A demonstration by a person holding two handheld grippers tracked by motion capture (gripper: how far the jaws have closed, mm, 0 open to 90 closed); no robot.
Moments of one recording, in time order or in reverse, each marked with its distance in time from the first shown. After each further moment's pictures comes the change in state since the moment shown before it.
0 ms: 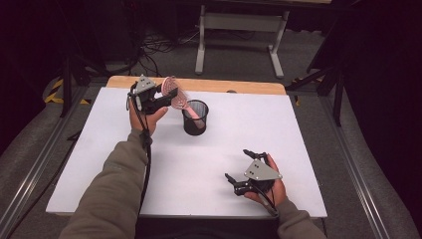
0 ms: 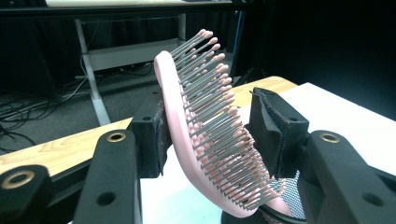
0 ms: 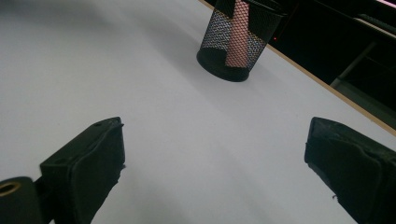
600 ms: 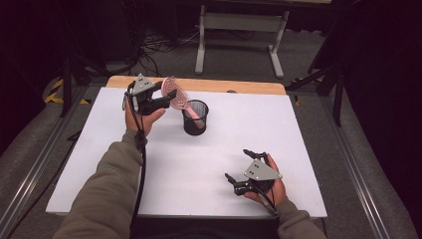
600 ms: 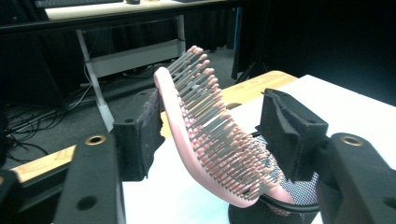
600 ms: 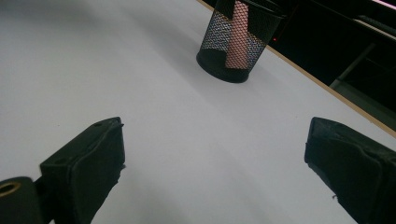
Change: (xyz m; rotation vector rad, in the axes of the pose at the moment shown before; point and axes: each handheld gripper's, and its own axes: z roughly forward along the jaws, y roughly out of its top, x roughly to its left) left arm -0.002 0.007 -0.013 0.010 -0.003 0.088; right arm 0.000 0.000 0.000 -0.003 -0.001 -0.002
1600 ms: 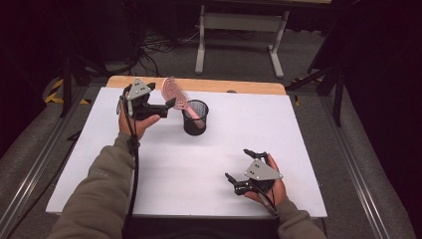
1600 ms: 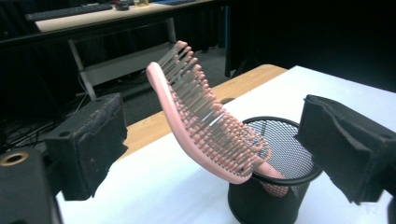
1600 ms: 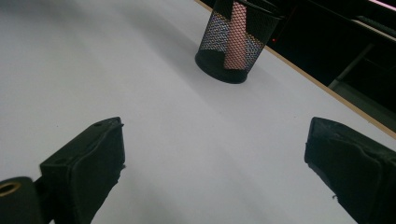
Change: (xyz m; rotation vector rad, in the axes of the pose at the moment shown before) left arm 0.000 -0.005 -0.017 -0.004 -0.041 0.057; right arm -0.001 0.000 -0.001 -0.002 -0.003 0.002
